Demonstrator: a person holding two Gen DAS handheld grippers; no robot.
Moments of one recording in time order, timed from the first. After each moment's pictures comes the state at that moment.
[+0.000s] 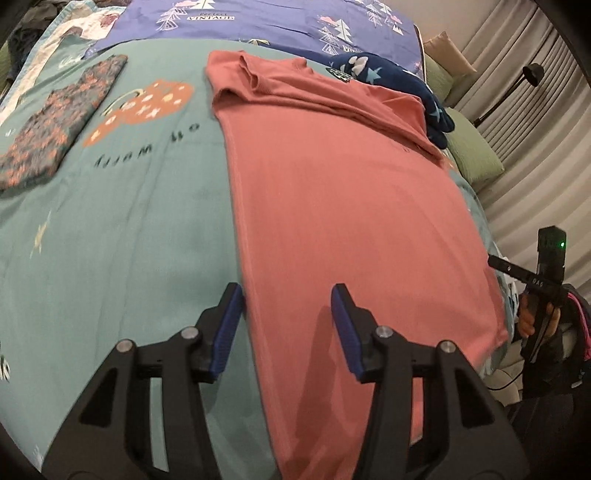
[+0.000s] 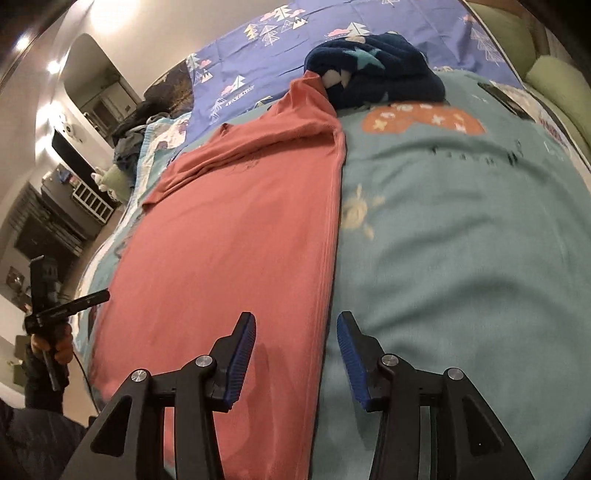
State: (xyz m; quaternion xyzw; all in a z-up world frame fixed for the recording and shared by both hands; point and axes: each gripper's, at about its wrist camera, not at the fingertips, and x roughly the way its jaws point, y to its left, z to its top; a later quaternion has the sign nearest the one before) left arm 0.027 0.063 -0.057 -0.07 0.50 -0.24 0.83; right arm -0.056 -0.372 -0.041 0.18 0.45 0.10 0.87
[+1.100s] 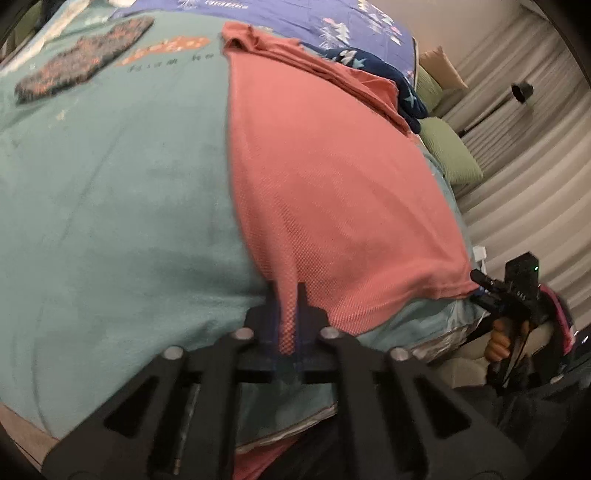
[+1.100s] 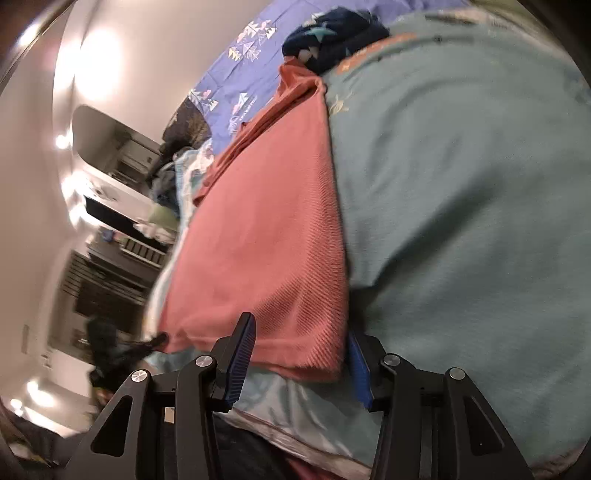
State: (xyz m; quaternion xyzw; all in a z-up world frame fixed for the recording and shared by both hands) left arm -0.081 0.076 -0.082 -0.15 0.51 -0.24 0.81; right arm -0.158 -0.375 -0.079 0.36 0.43 0.16 0.81
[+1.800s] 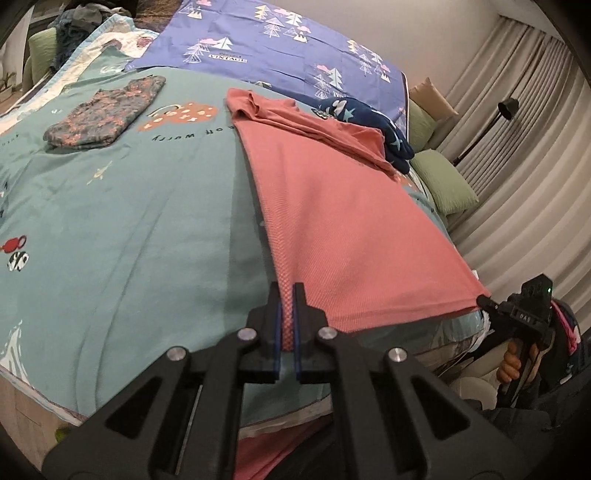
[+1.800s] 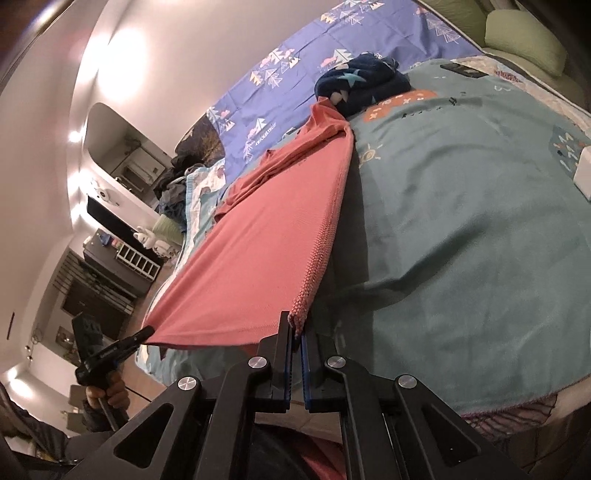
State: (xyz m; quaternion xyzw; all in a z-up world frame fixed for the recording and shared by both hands) left arm -0.109 0.107 -0.022 -0.14 0.43 -0.23 0.87; right arm -0.204 -0.356 -0.024 0.31 0.38 0.14 0.86
